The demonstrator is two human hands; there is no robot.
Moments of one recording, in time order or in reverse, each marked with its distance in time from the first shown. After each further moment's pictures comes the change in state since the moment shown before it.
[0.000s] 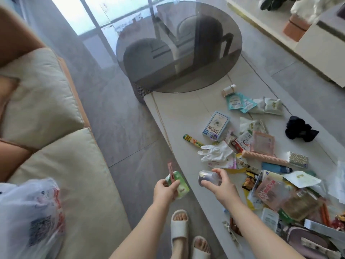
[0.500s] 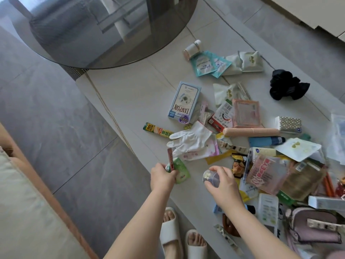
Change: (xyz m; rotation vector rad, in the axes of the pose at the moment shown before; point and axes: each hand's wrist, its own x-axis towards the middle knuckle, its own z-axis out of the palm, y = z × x) left_hand 0.143 -0.020 0.133 0.684 -0.030 0.131; right_hand 0.102 0.124 -0.013 -0.243 0.228 0.068
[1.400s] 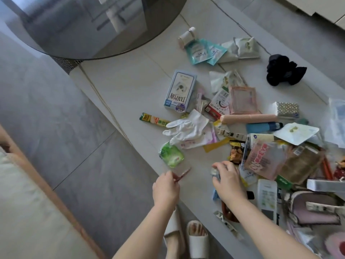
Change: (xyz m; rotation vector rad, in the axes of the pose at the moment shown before) left_hand -0.042 -0.044 0.018 0.509 -0.005 0.323; right_hand -0.007 0.033 0.008 -0.320 0.042 -0.023
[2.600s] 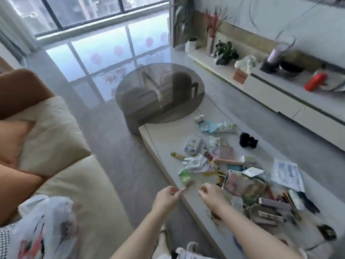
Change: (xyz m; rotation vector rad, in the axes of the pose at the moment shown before) left_hand -0.314 0.008 -0.198 -0.396 0.049 0.046; right_hand -0.257 -0.113 -0.178 -0.004 -0.103 -0.208
